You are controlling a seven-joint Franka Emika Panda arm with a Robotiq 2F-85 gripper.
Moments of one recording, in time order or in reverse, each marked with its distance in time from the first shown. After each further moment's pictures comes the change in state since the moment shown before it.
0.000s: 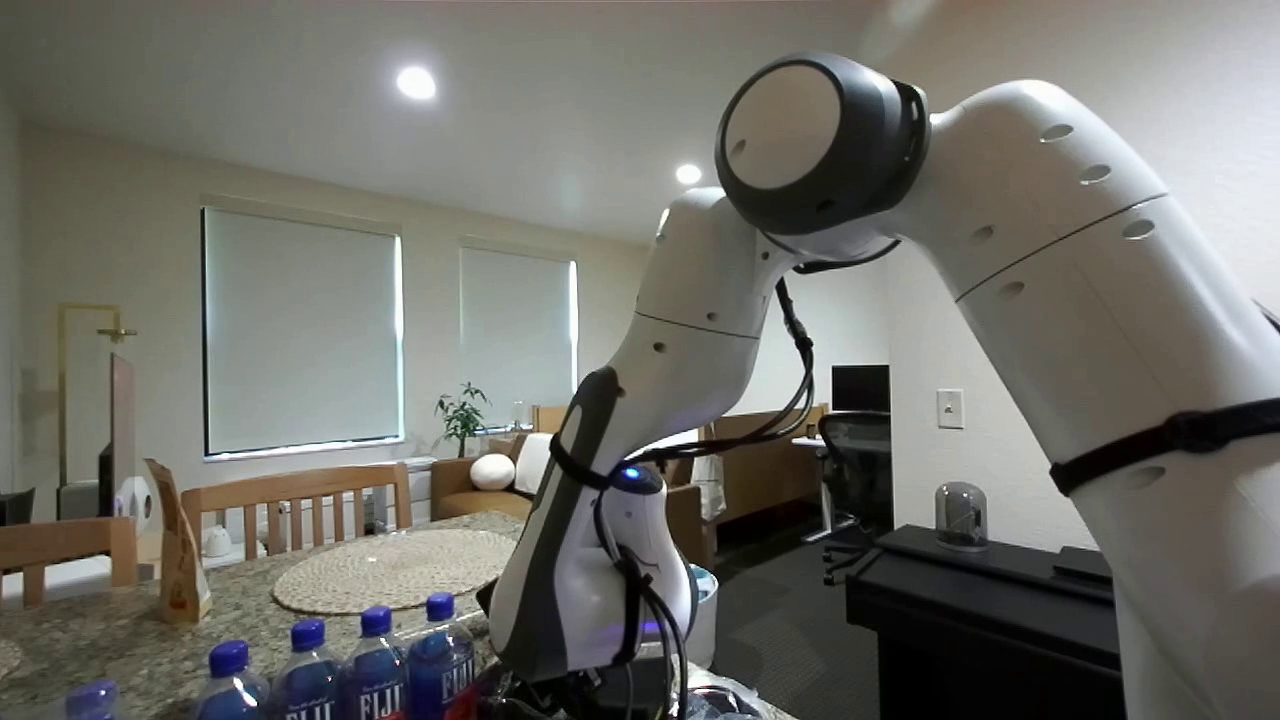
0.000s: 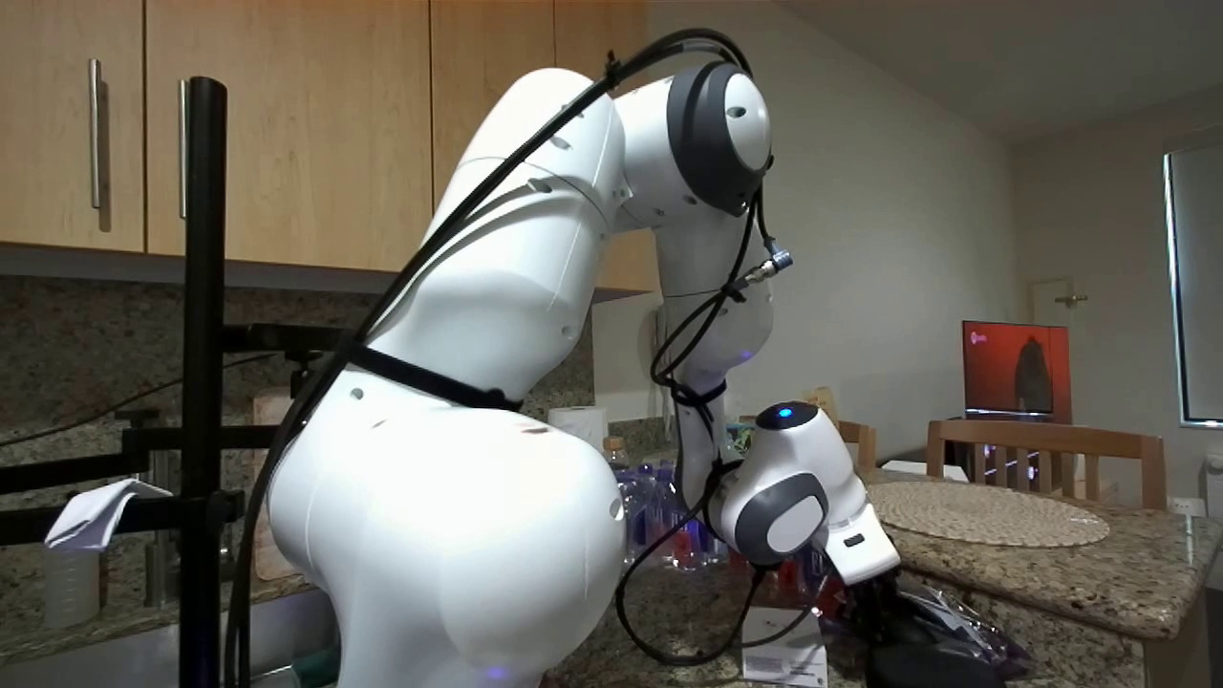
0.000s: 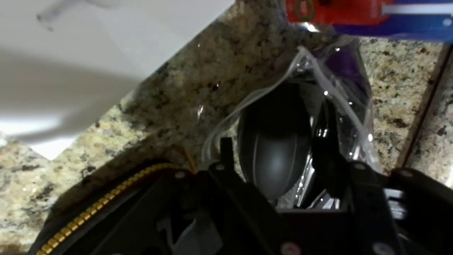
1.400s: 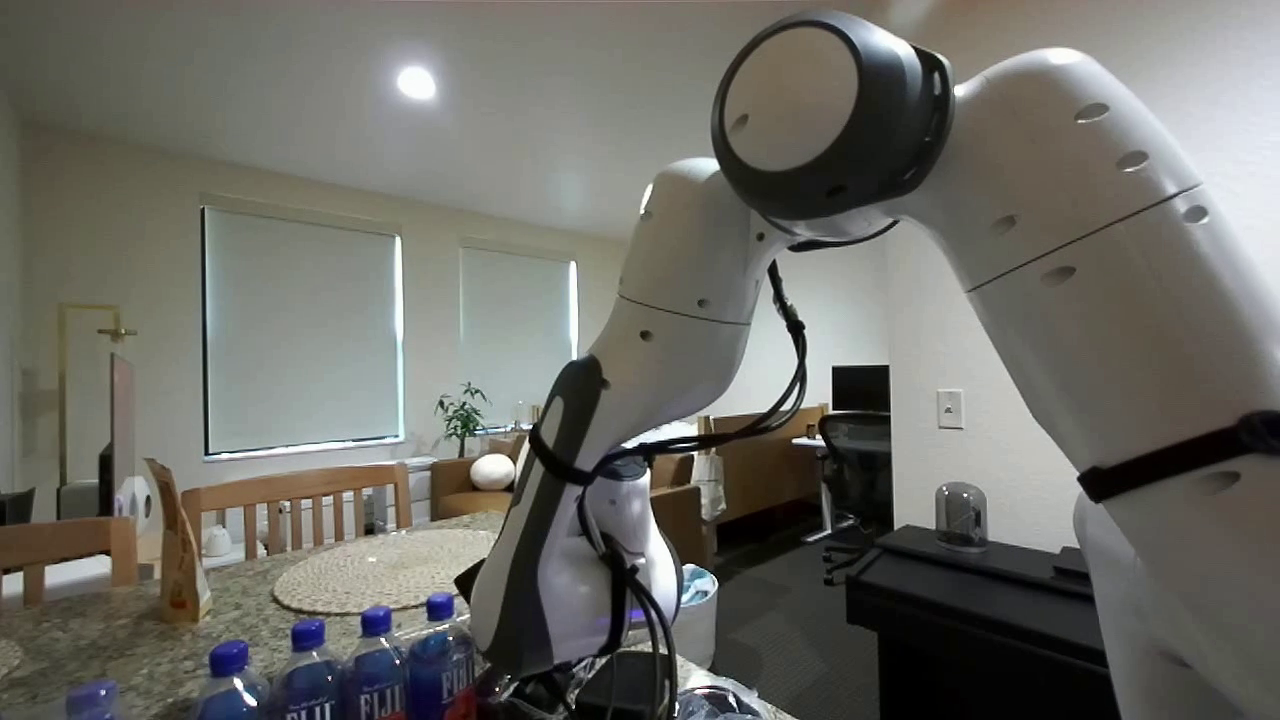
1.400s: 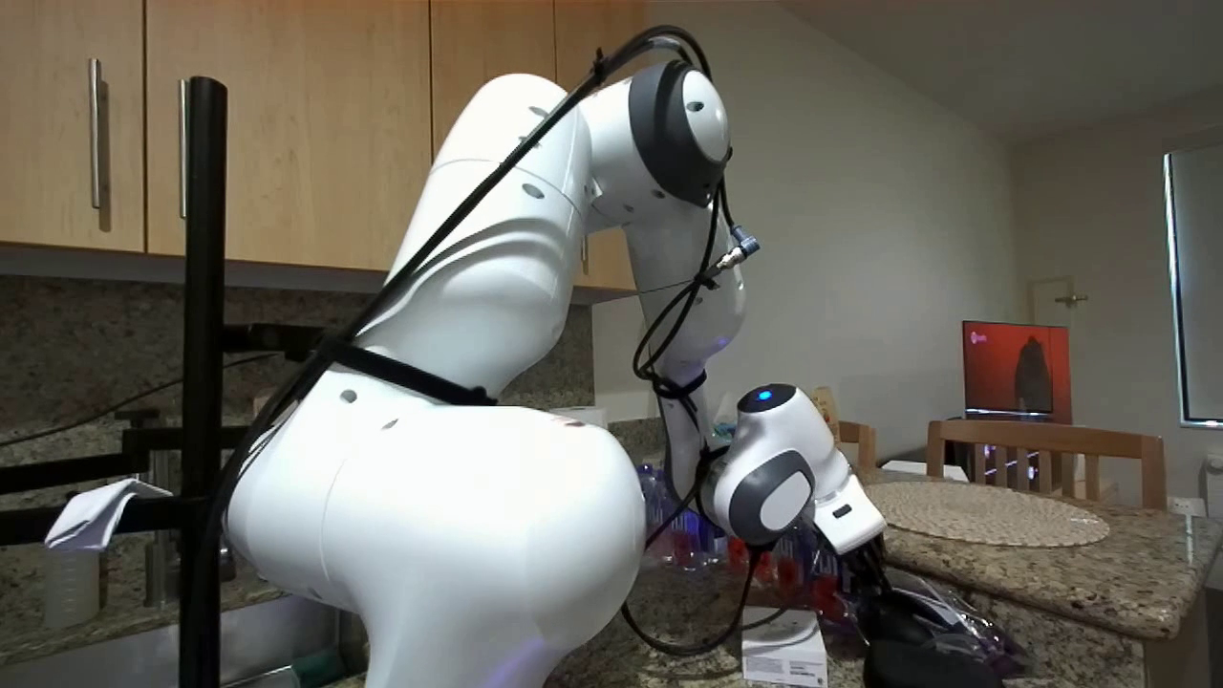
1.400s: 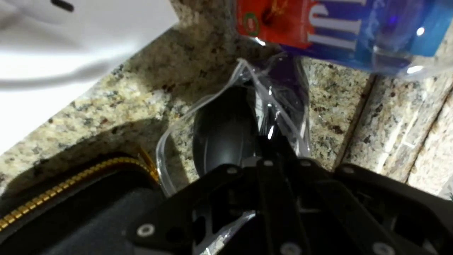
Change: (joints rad) arm 0.248 -0.027 -0.213 0.011 -0.002 0.003 0.001
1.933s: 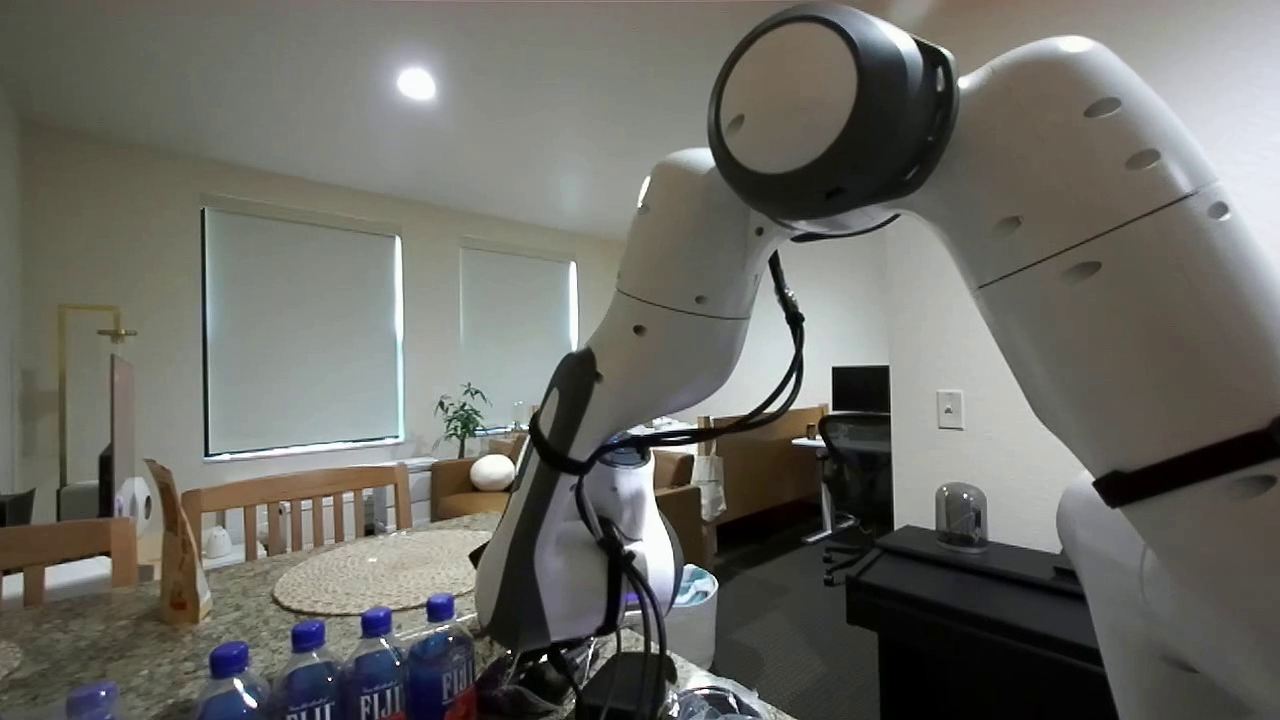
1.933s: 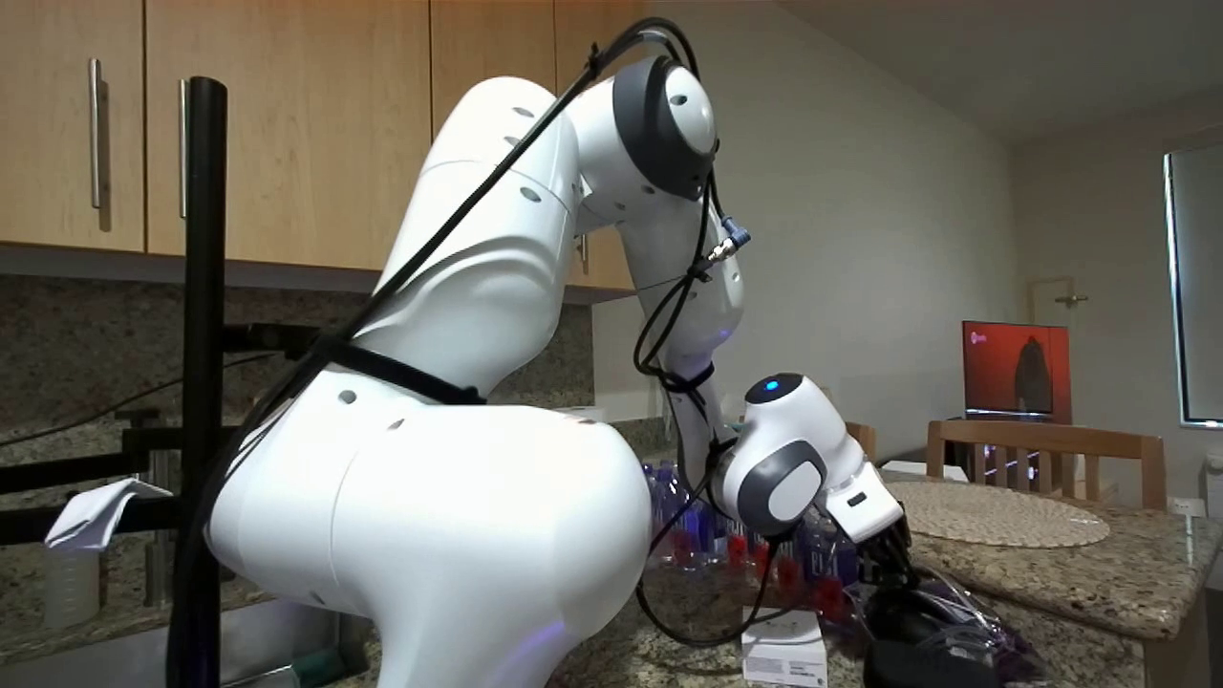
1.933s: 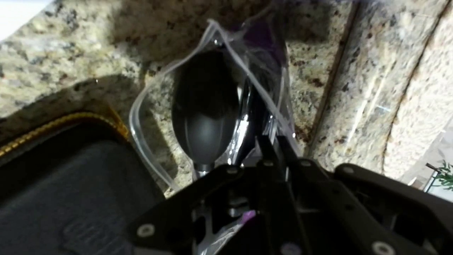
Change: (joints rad) arm 0.113 -0.003 -0.142 0.017 0.066 0.000 -0.006
